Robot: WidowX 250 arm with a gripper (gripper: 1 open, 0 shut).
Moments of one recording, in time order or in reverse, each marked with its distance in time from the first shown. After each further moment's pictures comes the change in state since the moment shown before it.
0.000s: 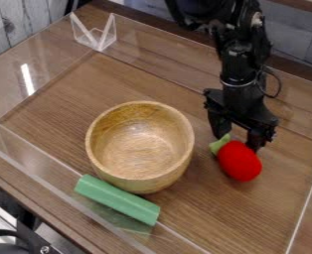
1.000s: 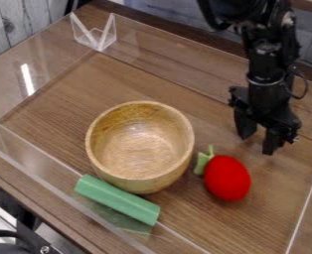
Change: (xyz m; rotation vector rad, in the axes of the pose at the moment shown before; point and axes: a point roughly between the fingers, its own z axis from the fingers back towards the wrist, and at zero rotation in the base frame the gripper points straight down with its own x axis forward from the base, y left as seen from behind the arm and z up) arm 0.020 -0.021 -0.005 -0.006 0.020 -0.117
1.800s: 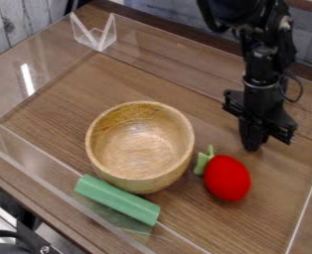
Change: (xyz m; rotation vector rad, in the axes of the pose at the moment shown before) arm -0.004 0.003 -0.007 0.016 0.025 0.064
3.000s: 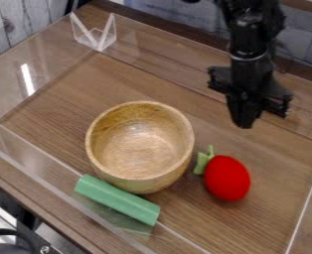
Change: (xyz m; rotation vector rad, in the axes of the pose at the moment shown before) arm -0.008 0.006 0.052 0.008 -0.102 0.143
